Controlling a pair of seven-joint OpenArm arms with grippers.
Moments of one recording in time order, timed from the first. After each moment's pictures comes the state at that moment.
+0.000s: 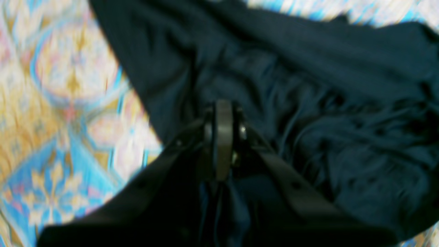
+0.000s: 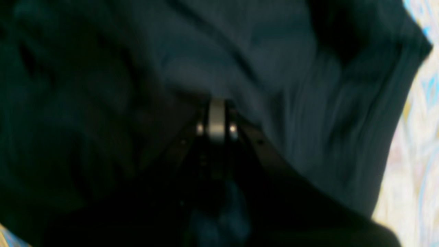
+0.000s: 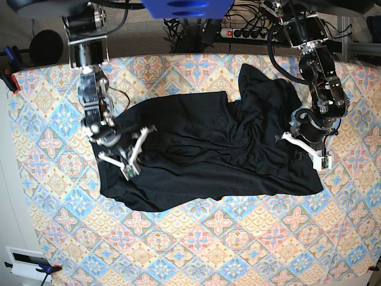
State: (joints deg) left arm 1.6 -9.4 -21.5 102.0 -24.1 -11.6 57.4; right arm 8.9 11.6 -6.2 80.2 7.1 24.4 -37.4
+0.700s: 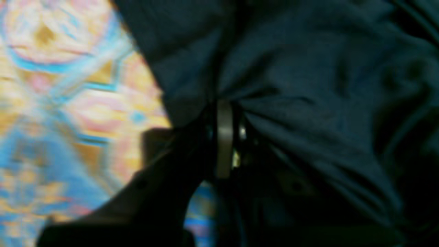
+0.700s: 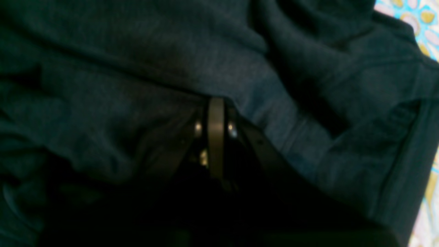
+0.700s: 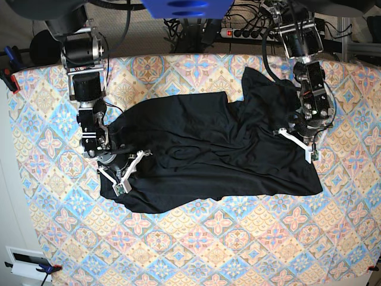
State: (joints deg) left arm -3.4 -9.3 -19.6 78.4 -6.5 -9.4 44.3; right arm 22.9 11.7 -6.2 47.3 10.2 26.3 -21.0
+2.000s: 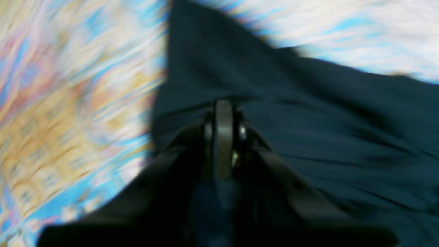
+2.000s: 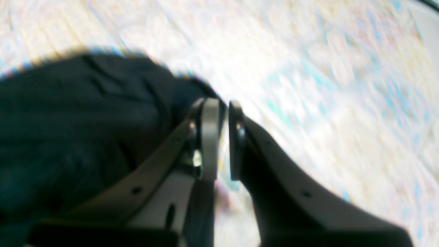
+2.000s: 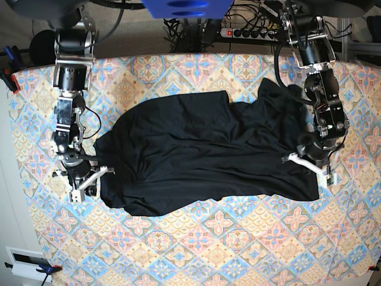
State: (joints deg) left arm -4.8 -13.5 -15.0 96.3 -20.7 -2.7 54.7; right arm 14.9 14.4 8.5 70.8 6.8 17.1 -23.9
